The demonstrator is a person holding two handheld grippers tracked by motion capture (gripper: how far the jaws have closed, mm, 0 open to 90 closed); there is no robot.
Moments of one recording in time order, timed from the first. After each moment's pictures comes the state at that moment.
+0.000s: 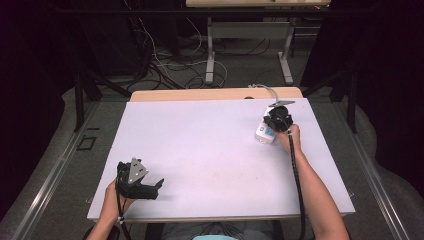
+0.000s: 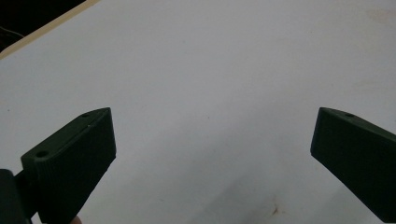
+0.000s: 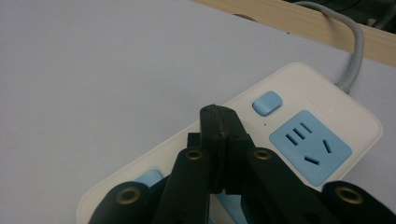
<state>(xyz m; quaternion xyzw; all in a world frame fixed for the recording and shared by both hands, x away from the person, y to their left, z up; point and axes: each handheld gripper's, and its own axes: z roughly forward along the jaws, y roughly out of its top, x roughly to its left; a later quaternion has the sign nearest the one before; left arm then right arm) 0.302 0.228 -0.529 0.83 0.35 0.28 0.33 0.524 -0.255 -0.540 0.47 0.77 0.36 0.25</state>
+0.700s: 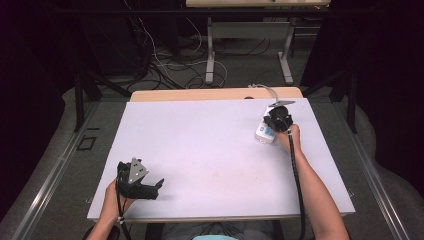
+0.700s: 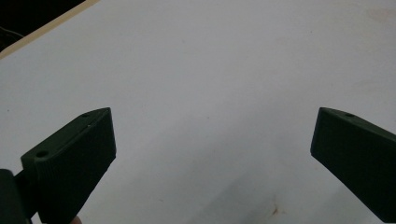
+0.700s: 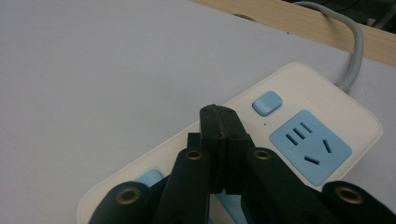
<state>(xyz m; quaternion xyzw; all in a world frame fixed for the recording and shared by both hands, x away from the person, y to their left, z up) 0.302 0.228 -0.529 0.83 0.34 0.28 0.33 0.524 -0.255 -0.540 0.47 0.77 0.36 0.25</state>
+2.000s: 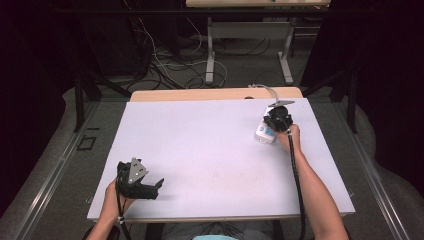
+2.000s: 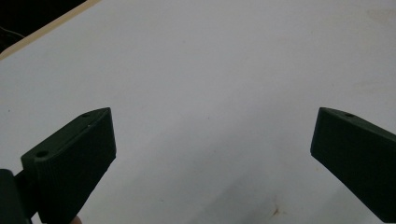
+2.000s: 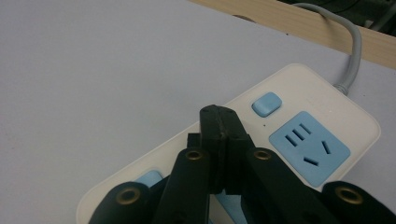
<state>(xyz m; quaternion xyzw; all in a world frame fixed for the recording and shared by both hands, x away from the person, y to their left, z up) 0.302 0.228 -0.529 0.83 0.34 0.28 0.33 0.523 -0.254 -0.540 0.47 0.77 0.35 0.25</state>
